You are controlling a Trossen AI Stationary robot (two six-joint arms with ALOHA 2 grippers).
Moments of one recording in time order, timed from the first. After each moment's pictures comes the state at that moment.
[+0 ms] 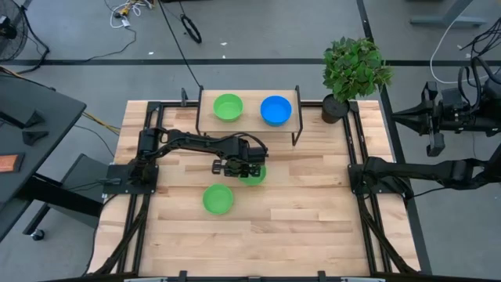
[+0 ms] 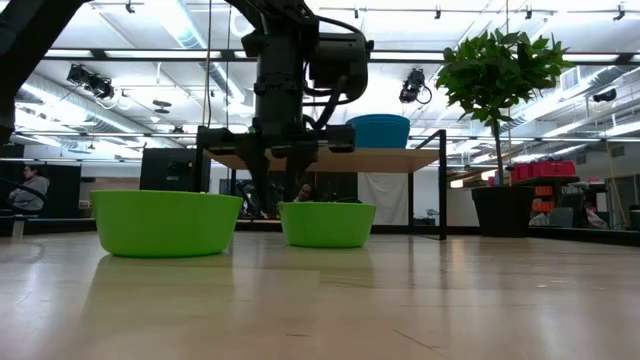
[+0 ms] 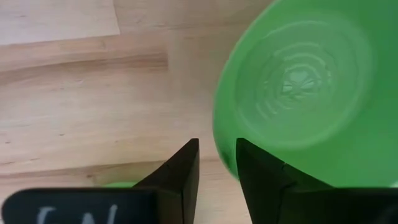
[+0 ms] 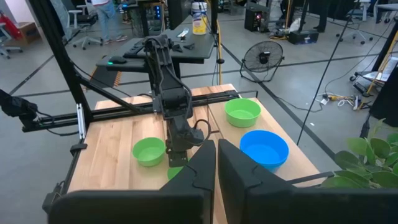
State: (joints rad) left arm 0.05 2.06 1.56 -0.99 0.05 -1.43; right arm -0.52 0.83 1.97 -1.44 -0.32 -0.07
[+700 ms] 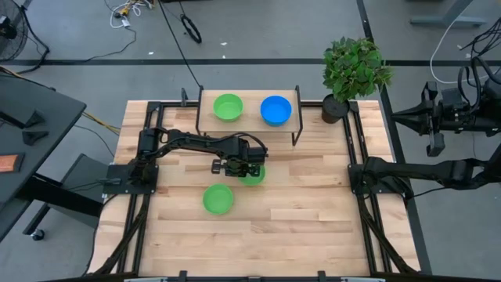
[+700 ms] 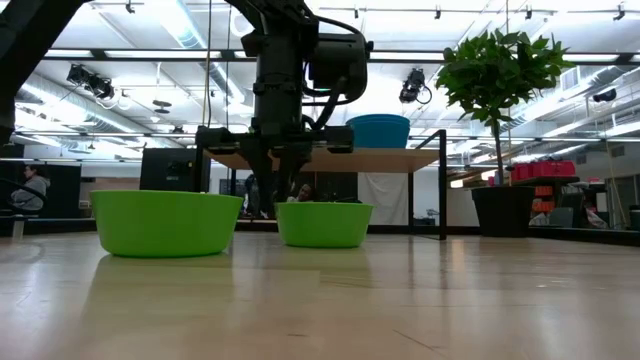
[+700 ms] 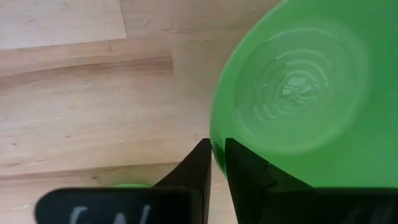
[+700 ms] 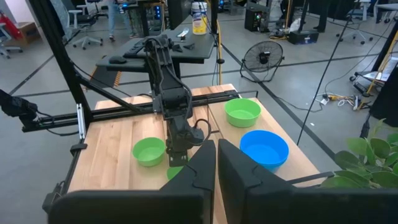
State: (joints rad) left arm 0.05 2.06 1.56 -1.00 0.04 -1.43; right arm -0.52 0.83 1.97 -1.44 -0.32 -0.07
